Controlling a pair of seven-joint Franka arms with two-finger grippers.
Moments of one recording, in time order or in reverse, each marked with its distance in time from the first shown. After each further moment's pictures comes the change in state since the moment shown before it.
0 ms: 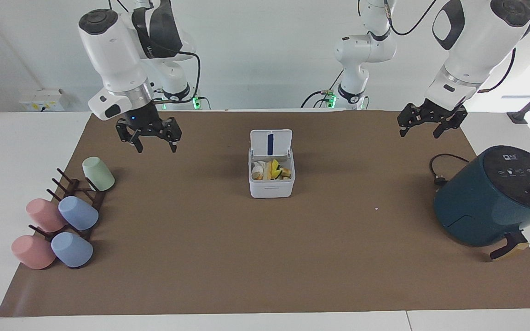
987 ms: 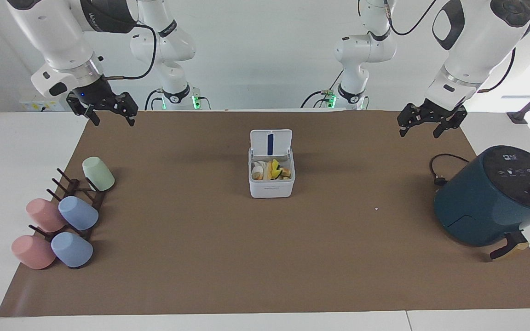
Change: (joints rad) left arm 0.000 0.000 0.000 -0.001 0.000 -0.001 -0.001; right arm -0.049 -0.028 -0.082 0.110 -0.047 -0.295 -0.122
